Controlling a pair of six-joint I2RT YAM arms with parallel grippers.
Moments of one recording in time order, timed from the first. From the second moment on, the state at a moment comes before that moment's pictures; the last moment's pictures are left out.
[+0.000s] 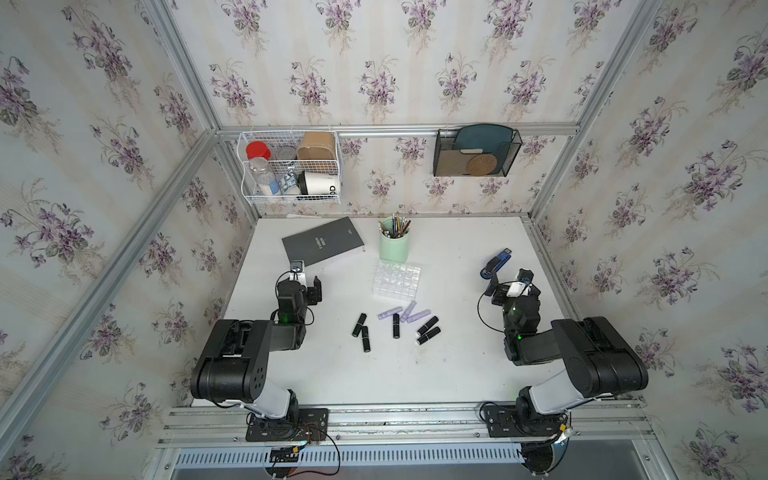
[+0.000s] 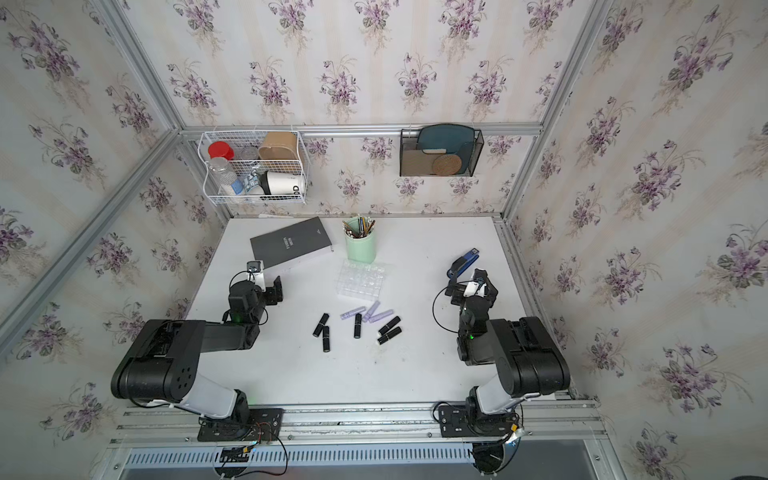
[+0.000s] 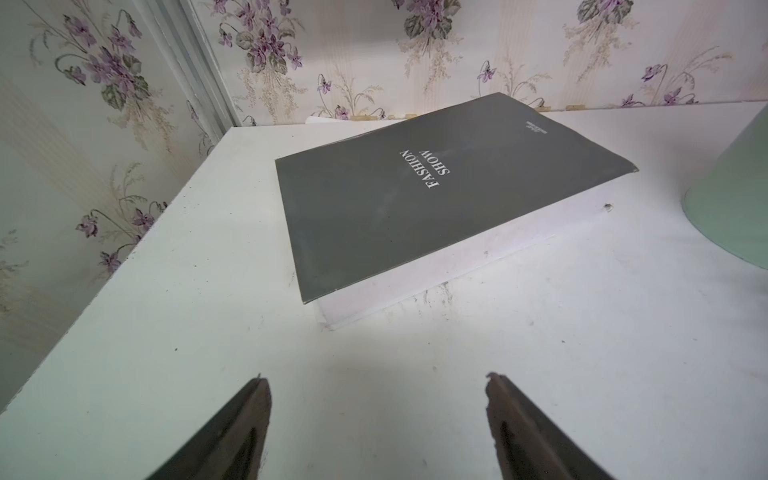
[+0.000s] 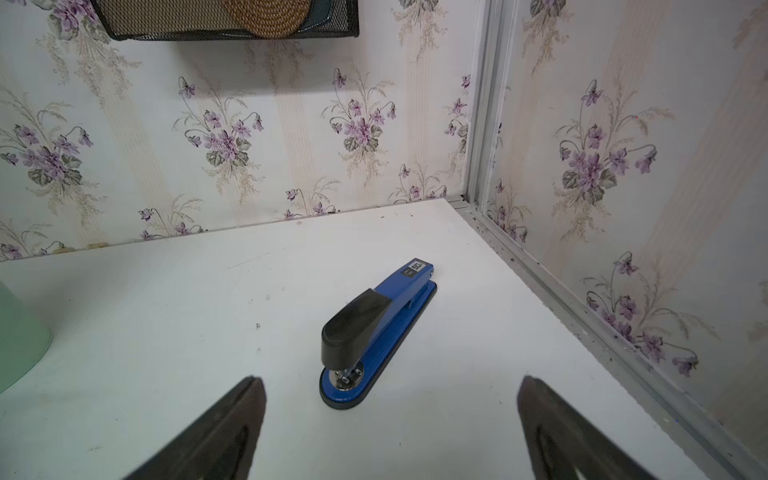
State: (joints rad) left arm -0.05 1.55 0.38 0.79 -0.10 0.03; right arm 0.10 1.55 0.19 1.24 0.30 0.07
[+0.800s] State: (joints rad) left arm -0.05 1.55 0.39 0.80 -0.08 0.04; right arm 0.10 1.55 0.19 1.25 0.30 0.07
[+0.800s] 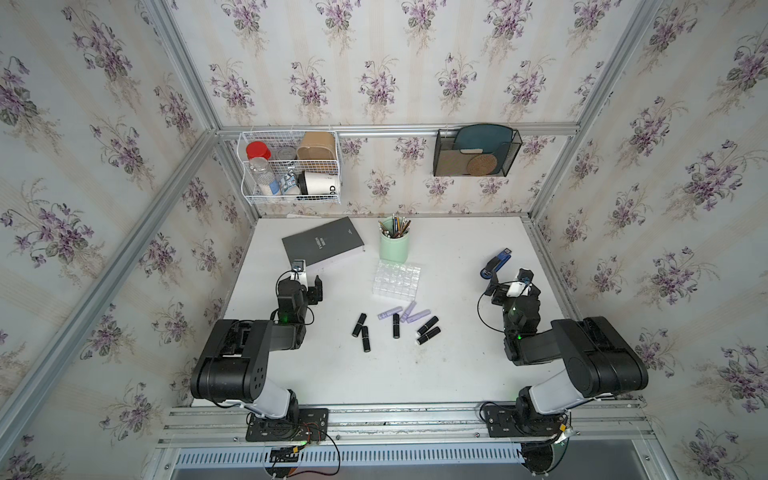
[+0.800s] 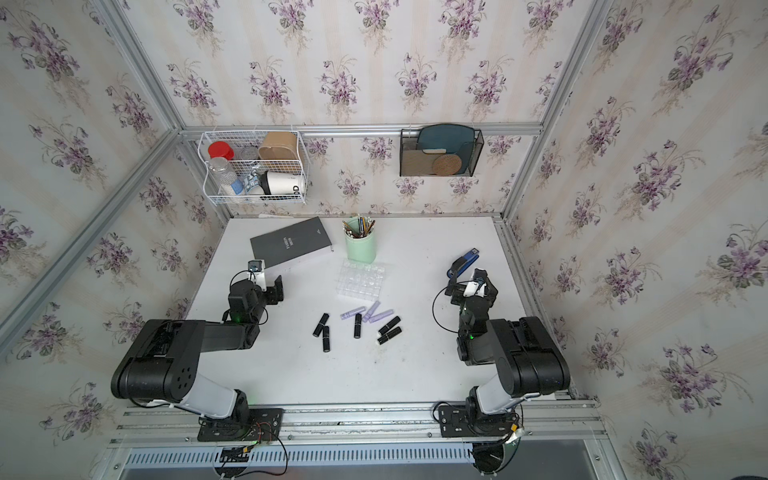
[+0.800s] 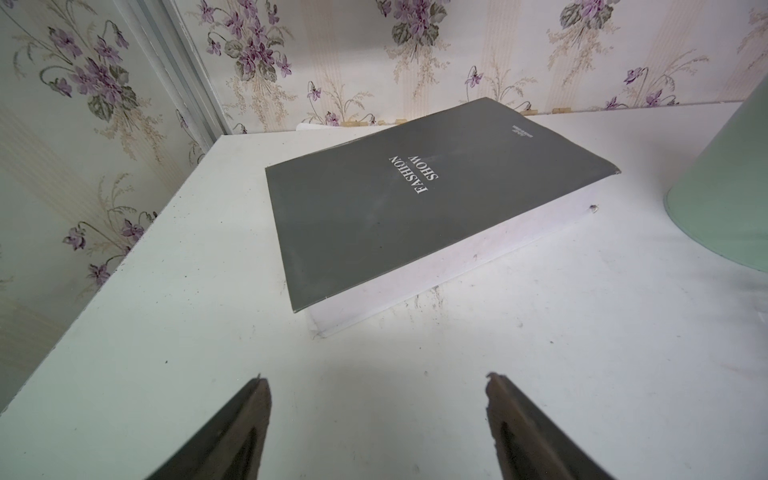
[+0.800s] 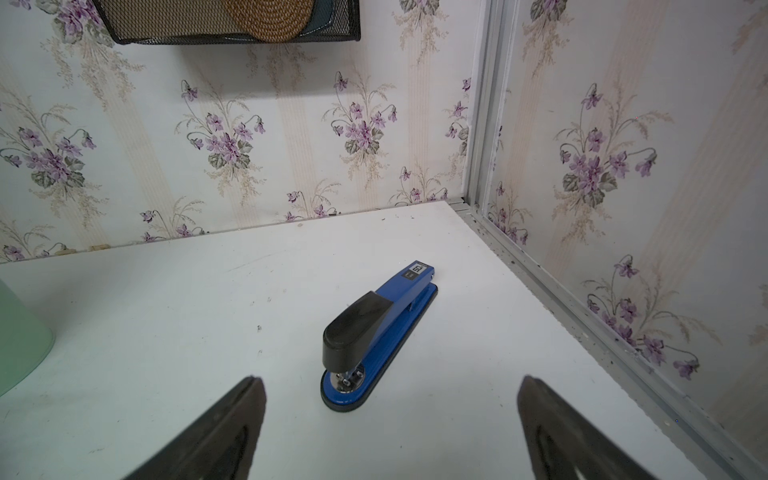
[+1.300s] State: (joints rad) left arm -0.19 1.00 0.62 0.16 -0.40 -0.15; right arm 0.37 1.22 0.71 0.39 0.51 0.26
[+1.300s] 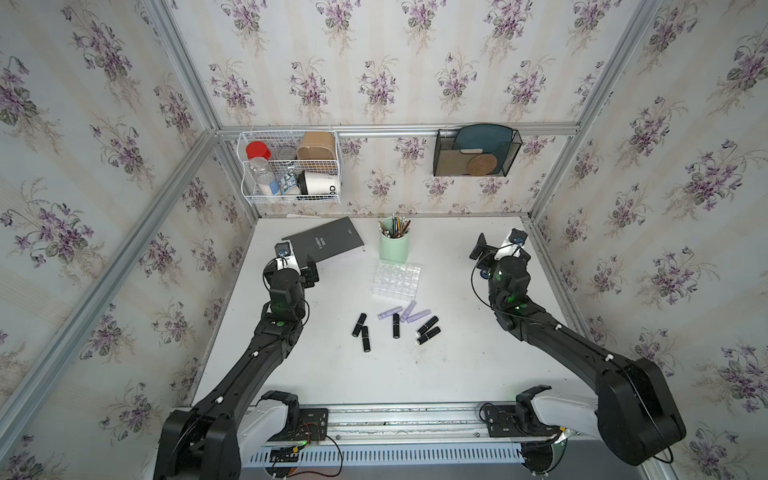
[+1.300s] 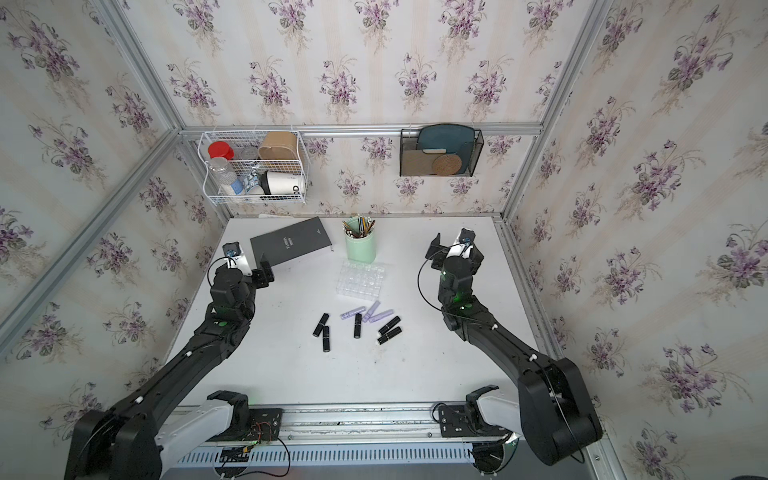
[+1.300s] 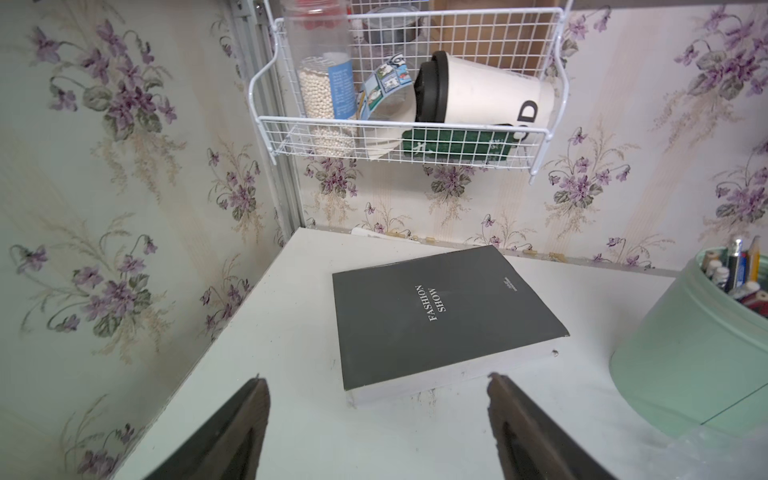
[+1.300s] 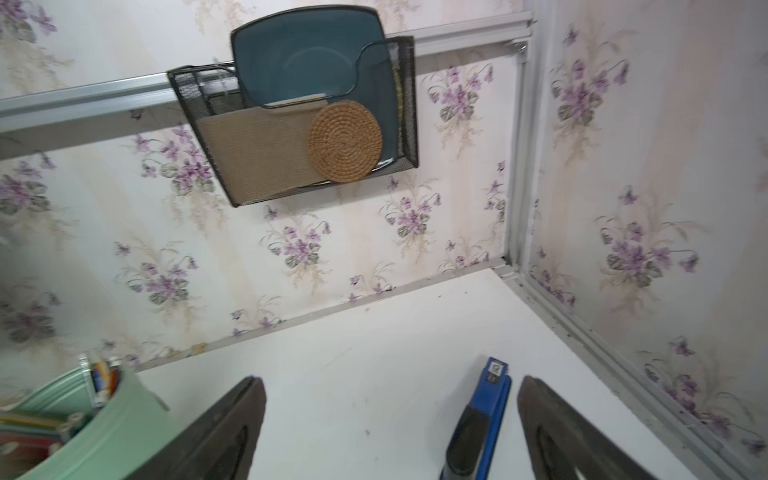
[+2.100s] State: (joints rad) left arm -0.43 1.14 0.93 -0.68 -0.06 -0.49; right arm 0.71 1.42 1.06 -0.51 0.17 0.53
